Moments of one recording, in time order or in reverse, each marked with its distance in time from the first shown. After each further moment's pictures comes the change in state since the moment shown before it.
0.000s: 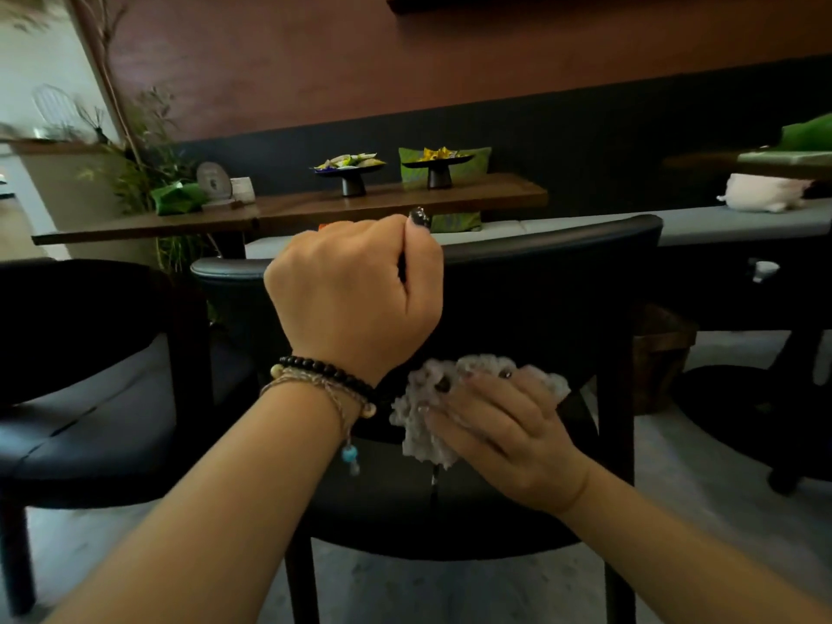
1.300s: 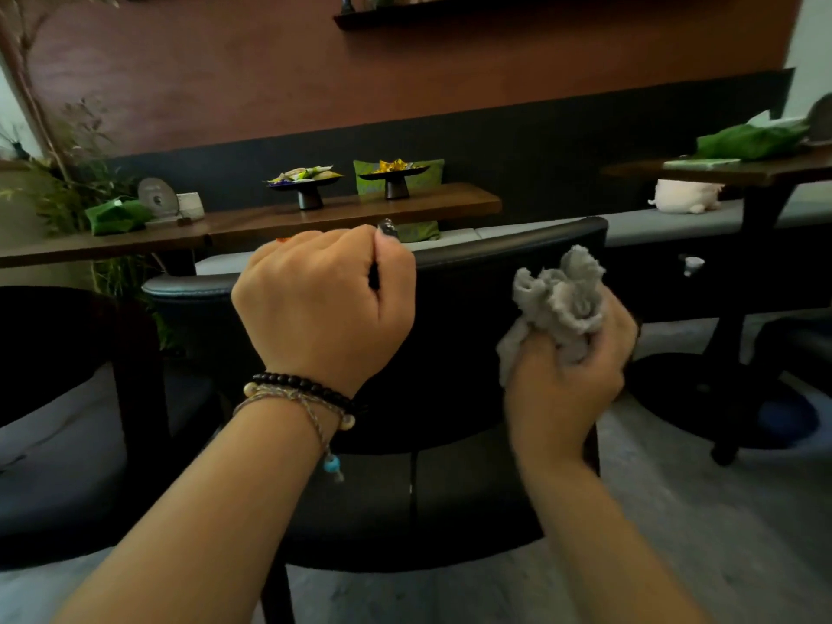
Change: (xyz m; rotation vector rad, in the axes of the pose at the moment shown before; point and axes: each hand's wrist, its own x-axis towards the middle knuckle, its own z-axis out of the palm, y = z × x) left_hand -0.002 -0.004 0.003 -0.071 0.069 0.028; right_hand 0.066 0.005 -0.017 0.280 0.473 1.479
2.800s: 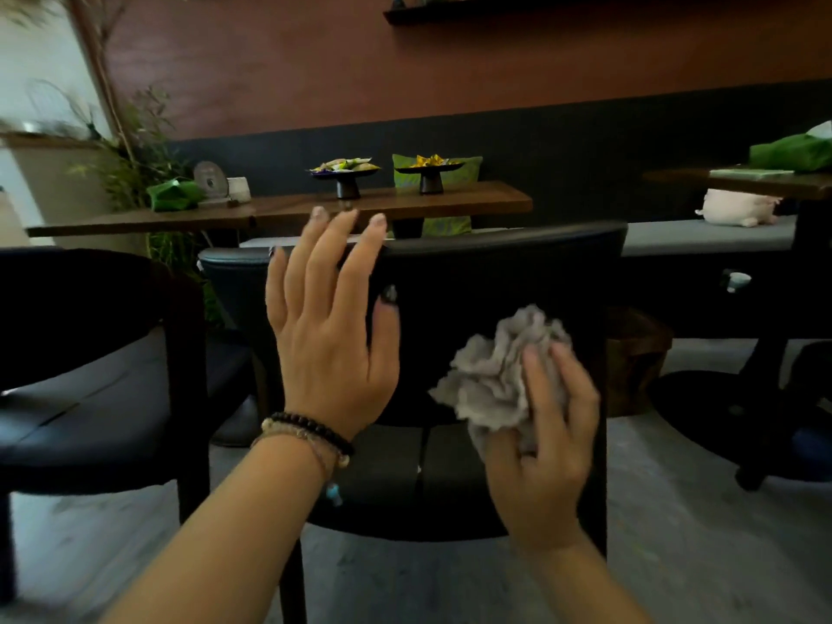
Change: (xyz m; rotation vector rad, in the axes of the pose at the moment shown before) left_hand -0.055 0.000 -0.014 0.001 -0.137 -0.092; right_hand -0.044 0.033 -0.054 -0.157 -0.351 -0.601
